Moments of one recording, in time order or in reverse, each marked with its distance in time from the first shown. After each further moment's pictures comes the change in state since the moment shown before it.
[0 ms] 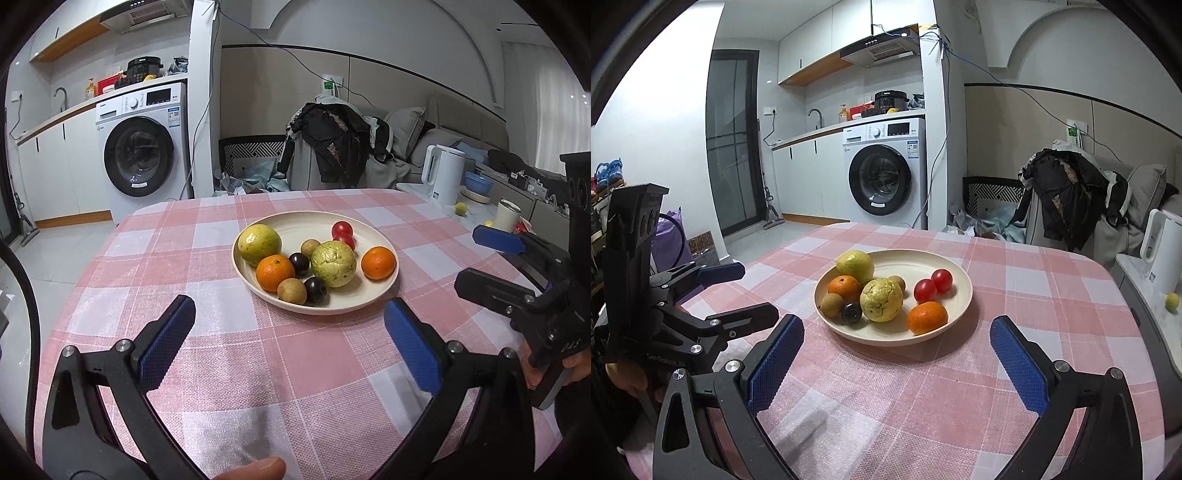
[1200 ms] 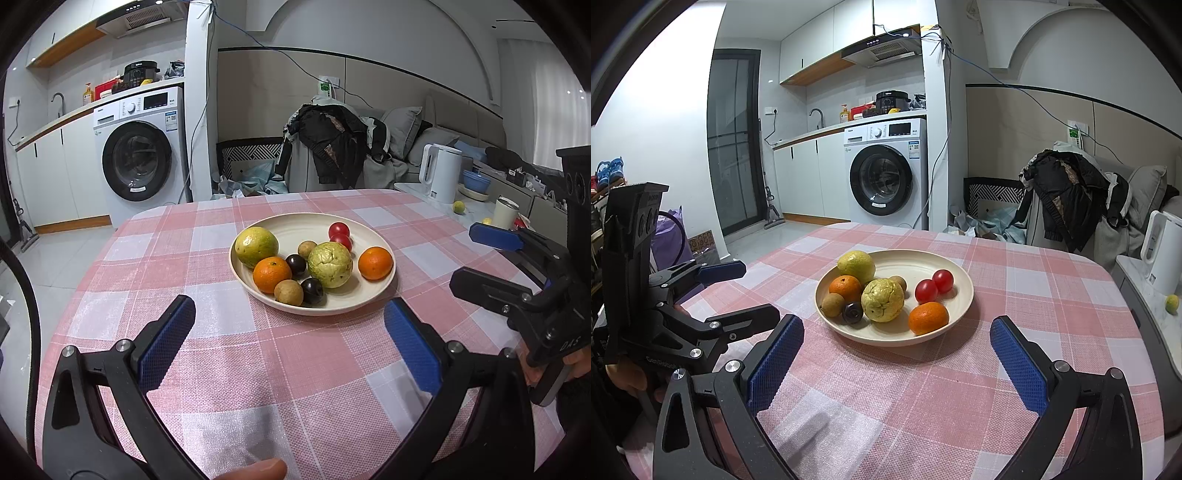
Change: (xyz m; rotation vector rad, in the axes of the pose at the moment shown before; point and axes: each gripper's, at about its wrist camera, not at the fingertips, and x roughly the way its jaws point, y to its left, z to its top) left arm 0.000 -0.006 -0.001 0.013 -0.007 -0.002; right arm 0.000 0.000 0.000 0.001 -0.001 0.002
